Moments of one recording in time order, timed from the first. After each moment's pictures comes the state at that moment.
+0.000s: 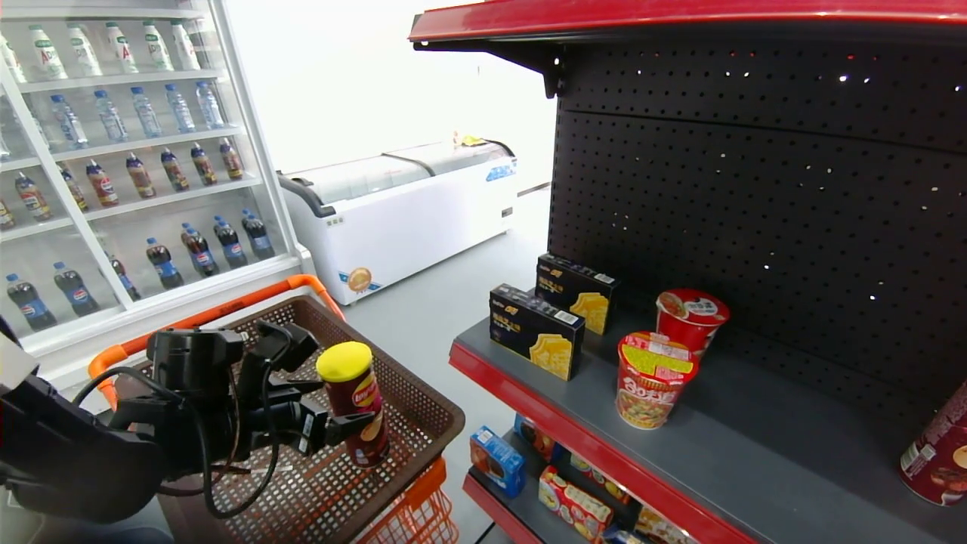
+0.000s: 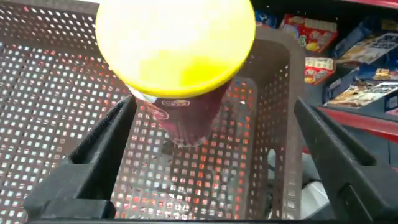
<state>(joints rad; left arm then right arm) -0.05 1.92 -0.52 -0.79 -0.39 0.24 -0.01 0.00 0.00 0.01 0.00 0.00</state>
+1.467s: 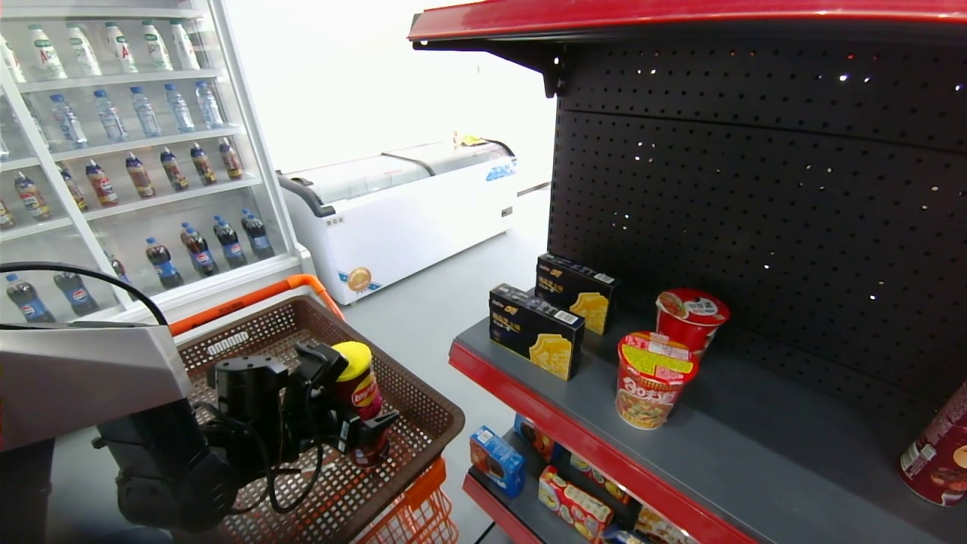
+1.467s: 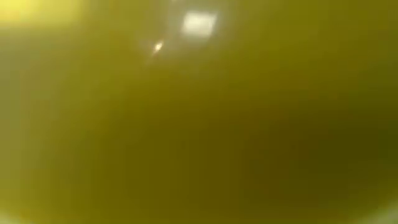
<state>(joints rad) -0.06 2.27 -0.54 -1.25 -0.40 0.23 -0.01 0.00 0.00 0.01 0.00 0.00</state>
